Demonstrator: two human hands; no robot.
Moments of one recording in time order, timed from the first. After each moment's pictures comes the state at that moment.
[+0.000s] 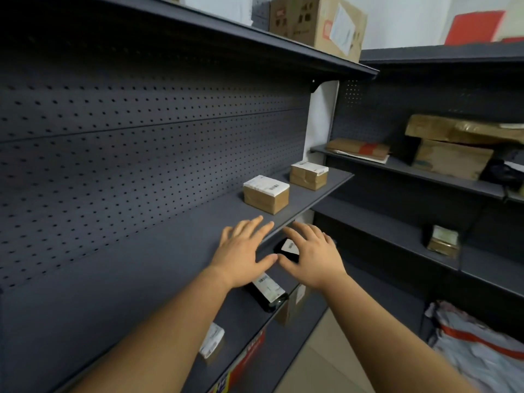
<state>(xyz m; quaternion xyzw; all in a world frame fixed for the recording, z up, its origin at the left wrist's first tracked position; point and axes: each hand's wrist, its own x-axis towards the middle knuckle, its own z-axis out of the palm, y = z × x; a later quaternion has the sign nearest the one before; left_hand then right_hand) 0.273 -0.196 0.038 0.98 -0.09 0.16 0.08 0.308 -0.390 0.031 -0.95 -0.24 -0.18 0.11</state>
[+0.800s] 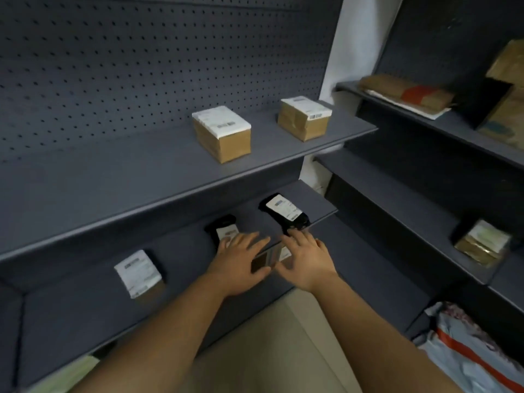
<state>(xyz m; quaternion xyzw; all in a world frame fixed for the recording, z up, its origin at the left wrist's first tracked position) 0.402 -0.377 -0.129 0.99 0.03 0.00 0.12 0.490 -0.558 -0.110 -0.93 -0.35 0.03 0.07</state>
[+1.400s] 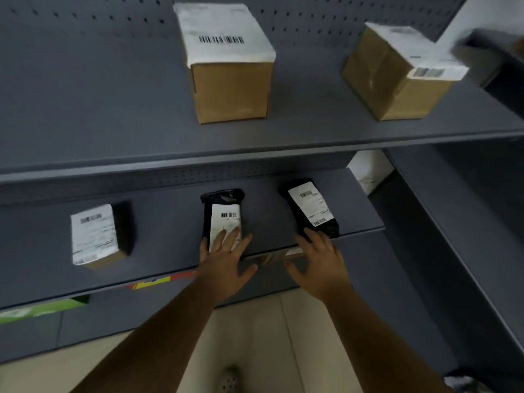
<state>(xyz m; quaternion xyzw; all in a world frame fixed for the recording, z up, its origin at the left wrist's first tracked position) 0.528 -0.361 -0.300 0.94 0.30 -0.05 0.17 0.696 -0.526 -0.263 -0.89 -0.44 0.08 0.06</state>
